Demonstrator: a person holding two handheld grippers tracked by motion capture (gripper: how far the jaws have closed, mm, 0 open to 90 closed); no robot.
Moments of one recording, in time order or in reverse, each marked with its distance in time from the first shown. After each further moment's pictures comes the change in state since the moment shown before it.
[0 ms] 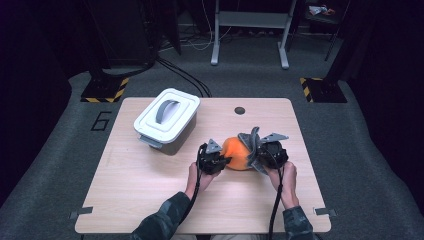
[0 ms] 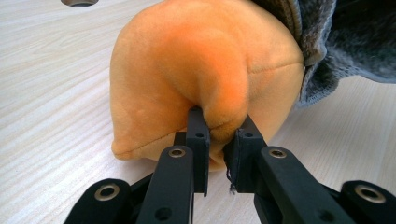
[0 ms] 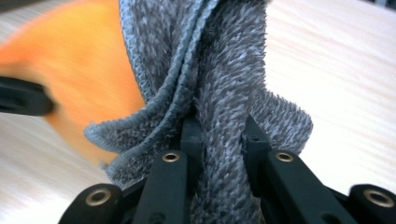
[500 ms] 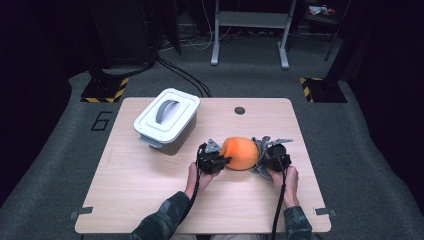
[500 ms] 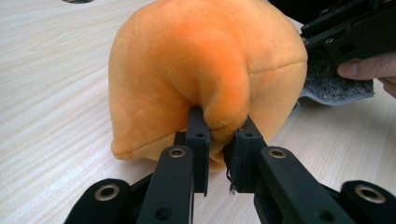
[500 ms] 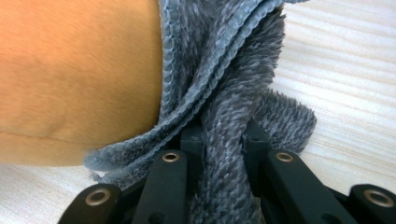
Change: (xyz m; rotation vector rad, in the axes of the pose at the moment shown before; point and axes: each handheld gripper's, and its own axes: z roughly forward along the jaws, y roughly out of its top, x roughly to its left) left arm 0.003 -0.001 0.000 0.005 -0.012 -0.011; right arm -0.031 -0.033 0.044 0.109 0.031 0.130
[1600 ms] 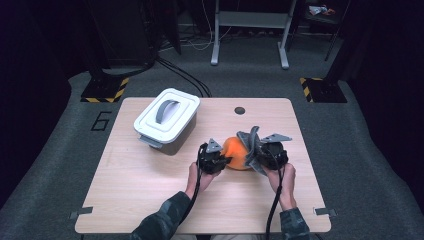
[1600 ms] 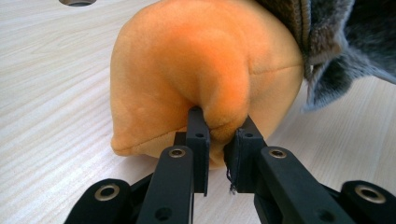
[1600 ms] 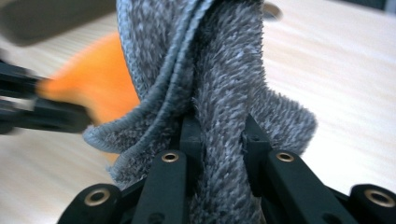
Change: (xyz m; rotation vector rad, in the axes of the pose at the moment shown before) left arm -0.003 0.003 0.000 0.003 0.008 0.006; right arm 0.036 0.020 -0.053 -0.152 0.010 -0.073
